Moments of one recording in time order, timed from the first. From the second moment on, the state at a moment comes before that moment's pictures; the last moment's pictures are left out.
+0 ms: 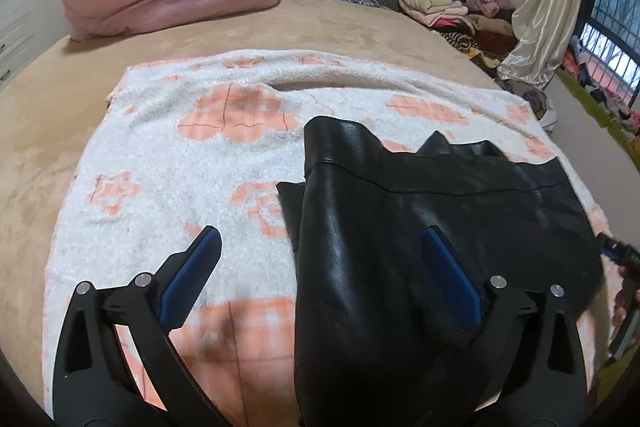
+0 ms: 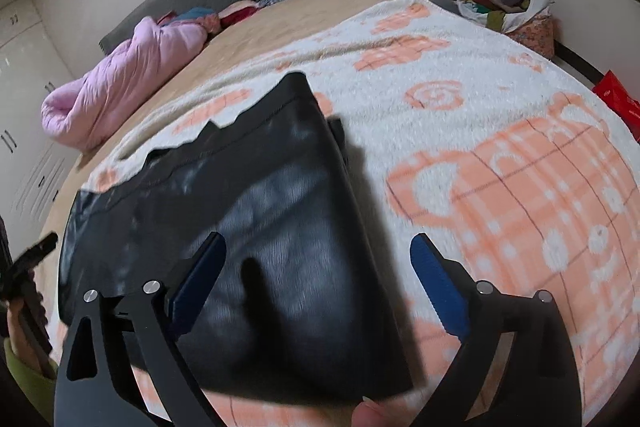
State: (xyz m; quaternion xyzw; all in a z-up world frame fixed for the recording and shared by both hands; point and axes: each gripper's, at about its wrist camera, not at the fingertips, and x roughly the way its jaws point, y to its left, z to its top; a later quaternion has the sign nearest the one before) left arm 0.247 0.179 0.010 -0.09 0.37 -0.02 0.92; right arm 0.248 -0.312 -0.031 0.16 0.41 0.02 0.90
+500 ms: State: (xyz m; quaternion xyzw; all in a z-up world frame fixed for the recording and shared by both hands) left arm 0.213 0.198 -0.045 -0.26 0.45 -0.08 0.85; right arm 0.230 -0.336 -0.063 0.27 0.44 0.06 0.86
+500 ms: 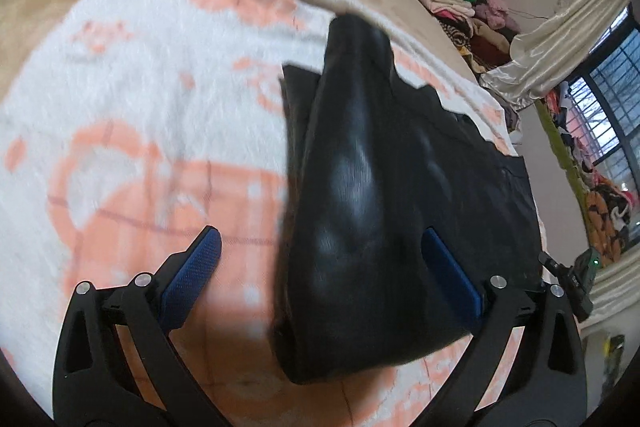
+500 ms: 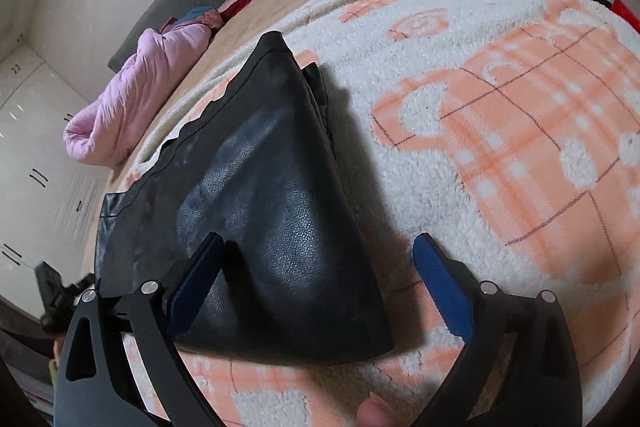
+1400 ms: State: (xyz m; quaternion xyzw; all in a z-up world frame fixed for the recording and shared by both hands) left arm 0.160 0.168 -0.042 -0.24 0.44 -0.08 0.86; right arm 0.173 -0.322 -0.045 0.24 0.44 0.06 0.86
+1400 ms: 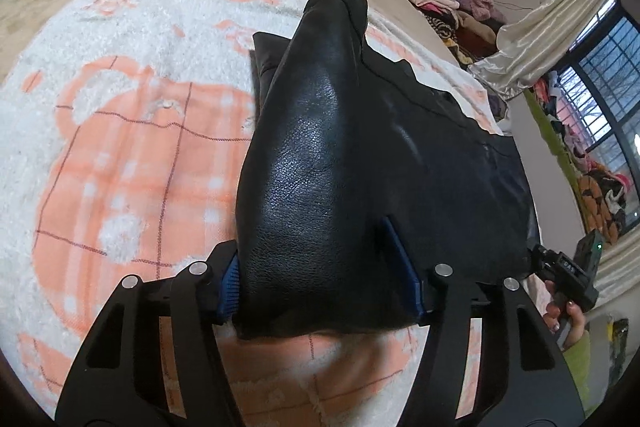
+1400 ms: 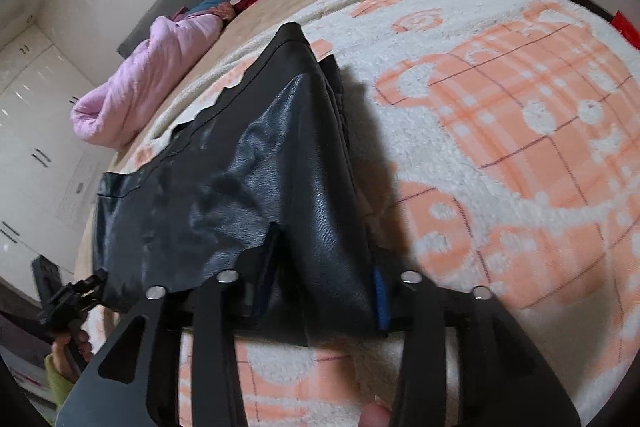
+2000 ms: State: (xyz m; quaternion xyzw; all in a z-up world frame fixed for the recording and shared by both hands) left arm 0.154 0.172 -0.031 -0.20 0.42 -0.04 0.88; right arm 0.148 -0.242 0.007 0.10 0.37 0.00 0.92
